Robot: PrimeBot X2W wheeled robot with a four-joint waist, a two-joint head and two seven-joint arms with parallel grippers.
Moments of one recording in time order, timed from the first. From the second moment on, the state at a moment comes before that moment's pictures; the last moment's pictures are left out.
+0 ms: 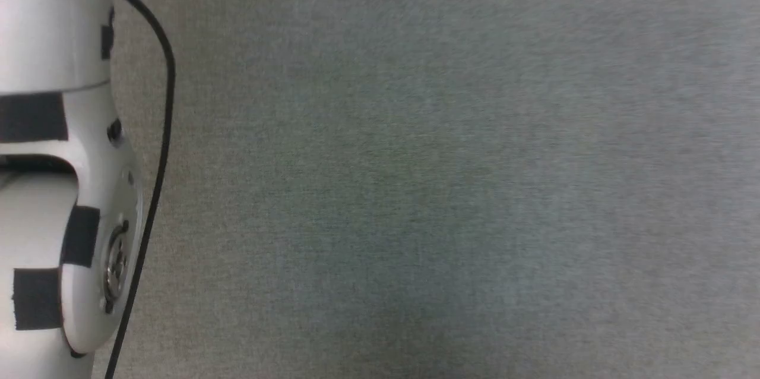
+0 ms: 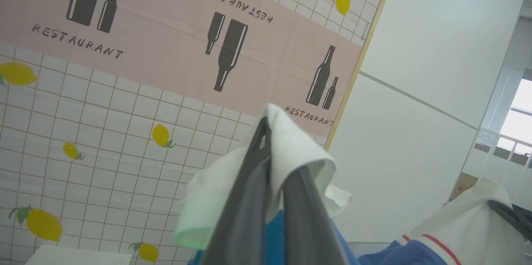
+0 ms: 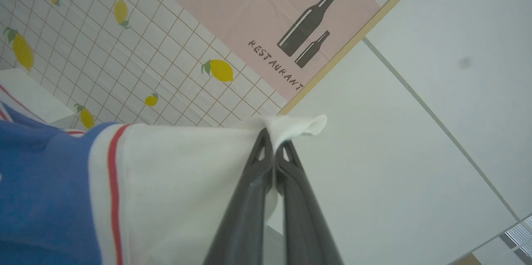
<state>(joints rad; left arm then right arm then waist) -1.59 0.12 -0.11 0.60 -0.53 -0.09 -0.17 -1.66 -0.32 0.25 0.72 -0.21 0.13 0.03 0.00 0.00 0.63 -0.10</state>
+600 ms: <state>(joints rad) -1.14 0.25 -0.15 0.34 -0.73 -0.12 -0.10 -1.37 -0.47 0.29 0.62 0.01 0.13 -0.14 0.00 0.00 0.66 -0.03</state>
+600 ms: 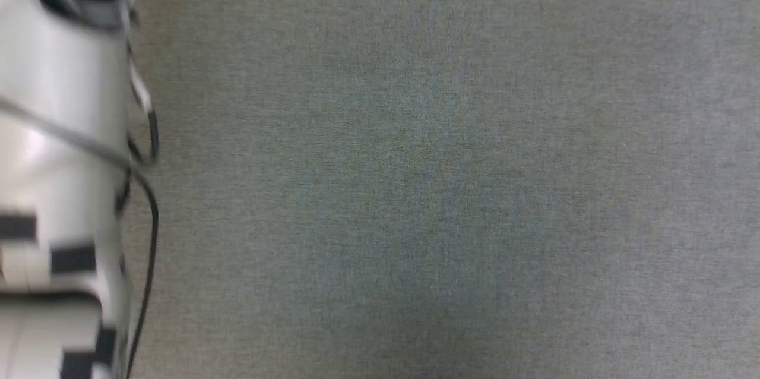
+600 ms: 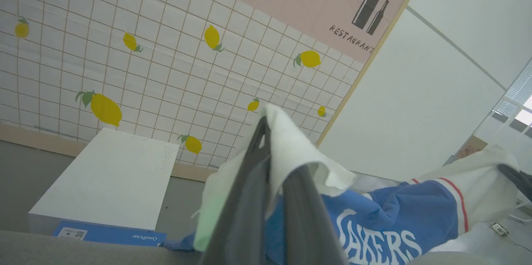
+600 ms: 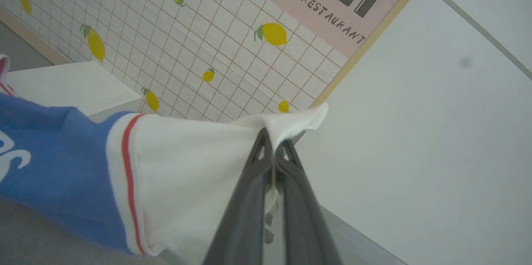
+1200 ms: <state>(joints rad) -0.33 0.31 -0.16 -0.08 -0.82 -0.03 0.00 -0.44 -0.36 -0.09 0.08 0.25 0.13 -0.01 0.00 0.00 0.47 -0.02</state>
